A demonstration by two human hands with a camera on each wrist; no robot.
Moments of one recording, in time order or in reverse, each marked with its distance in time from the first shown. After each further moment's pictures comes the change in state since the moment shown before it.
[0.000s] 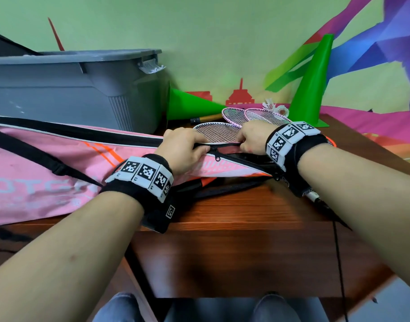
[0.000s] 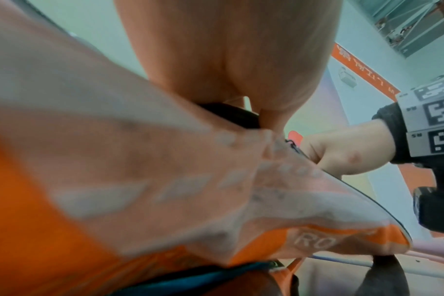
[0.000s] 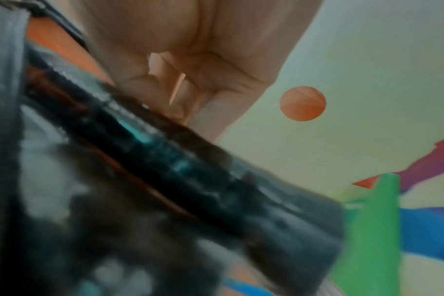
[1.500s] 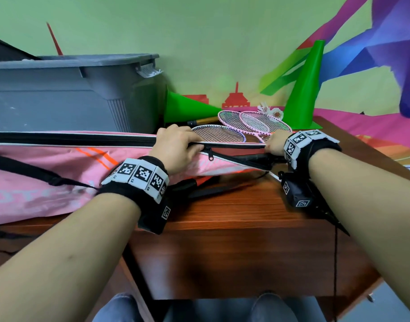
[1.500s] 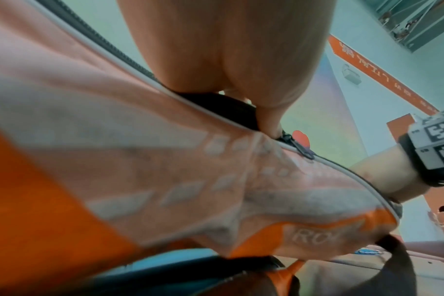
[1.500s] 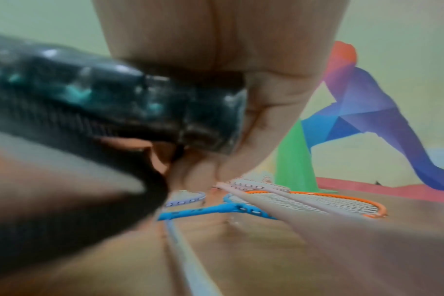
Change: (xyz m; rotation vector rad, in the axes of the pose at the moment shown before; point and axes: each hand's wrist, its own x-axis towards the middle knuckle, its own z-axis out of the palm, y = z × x) left_hand -0.006 0.002 -0.008 0.060 0.077 0.008; right_hand -0.002 0.060 0.017 0.320 -0.131 0.496
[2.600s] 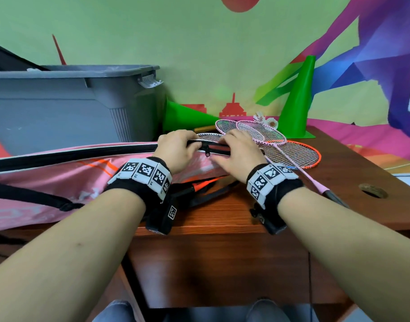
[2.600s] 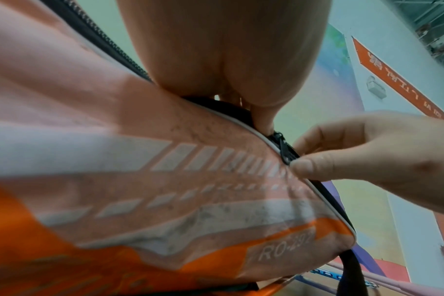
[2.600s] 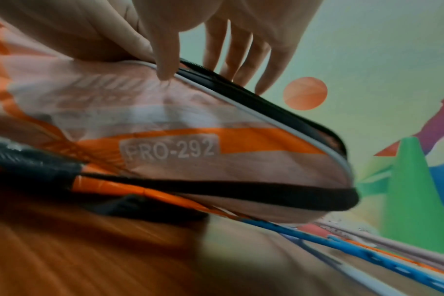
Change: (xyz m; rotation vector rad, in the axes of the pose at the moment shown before) left_hand 0.010 0.005 -0.004 -0.195 0.037 -0.140; right_hand -0.061 -0.054 0.044 -0.016 0.597 -0.610
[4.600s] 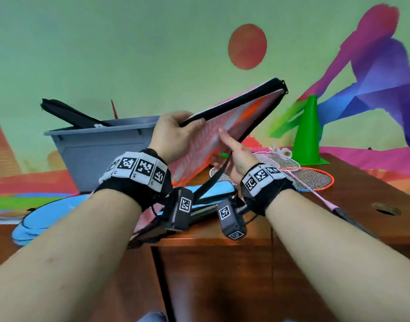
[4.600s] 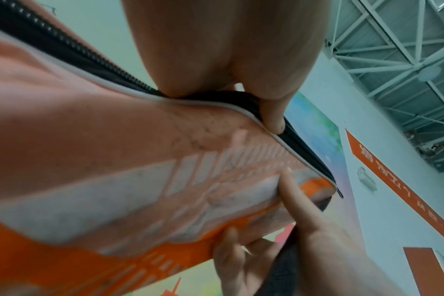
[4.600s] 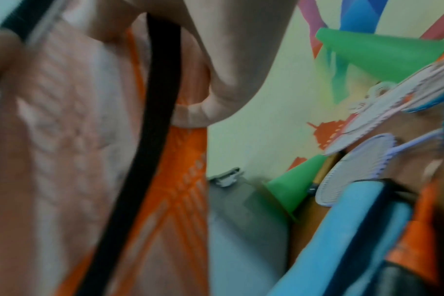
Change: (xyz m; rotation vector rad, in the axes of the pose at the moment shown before) left_hand -0.037 0.066 -0.143 -0.454 0.356 0.042; right_hand 0.010 -0.085 -0.062 1.731 -0.074 0.431
